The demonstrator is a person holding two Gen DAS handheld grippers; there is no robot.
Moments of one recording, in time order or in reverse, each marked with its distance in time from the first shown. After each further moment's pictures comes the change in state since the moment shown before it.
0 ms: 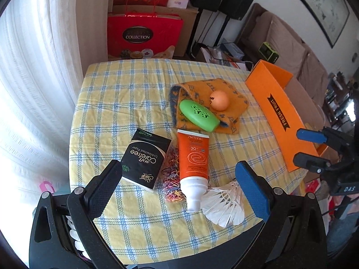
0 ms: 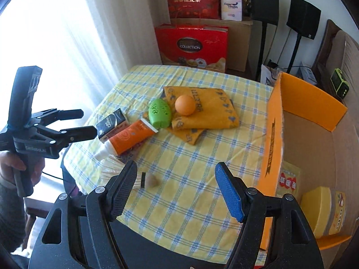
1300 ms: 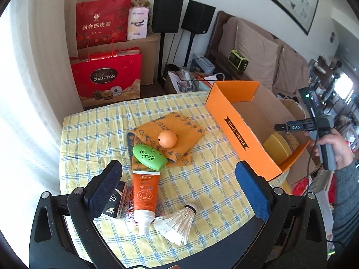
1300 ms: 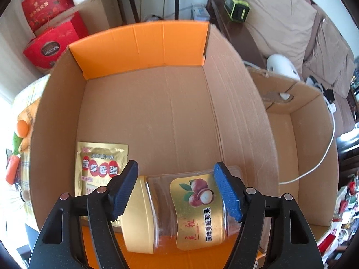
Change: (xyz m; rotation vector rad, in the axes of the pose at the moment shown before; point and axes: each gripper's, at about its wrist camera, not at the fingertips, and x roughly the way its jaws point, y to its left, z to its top) left arm -0.049 -0.088 0.037 0.172 -0.117 -0.030; right arm -0.034 -0.251 -0.035 0.422 0.202 -0.407
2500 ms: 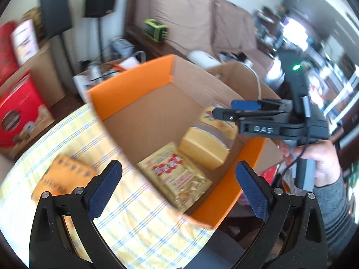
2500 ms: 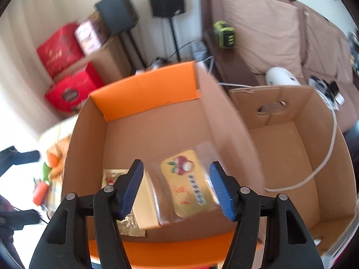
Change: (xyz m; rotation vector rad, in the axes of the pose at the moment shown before) left arm 0.109 -0.184 0.062 0.316 0.184 -0.293; right arm -0.034 -0.027 -0.013 0.119 -0.220 0.162
